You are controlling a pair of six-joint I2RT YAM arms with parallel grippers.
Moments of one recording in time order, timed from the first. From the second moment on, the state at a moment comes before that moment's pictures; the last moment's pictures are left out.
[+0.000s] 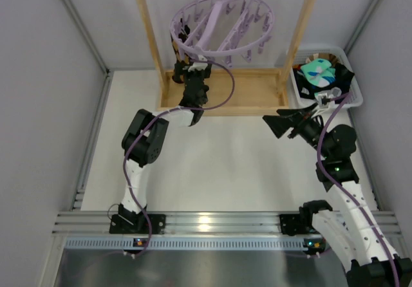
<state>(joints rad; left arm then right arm) -0.53 2.13 1.42 1.05 -0.72 0.31 0.15 0.68 0.60 0.25 -0.56 0.64</state>
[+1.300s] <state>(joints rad) -0.44 2.09 1.20 1.10 -0.65 0.27 0.27 0.77 0.59 0.27 -0.47 0.59</state>
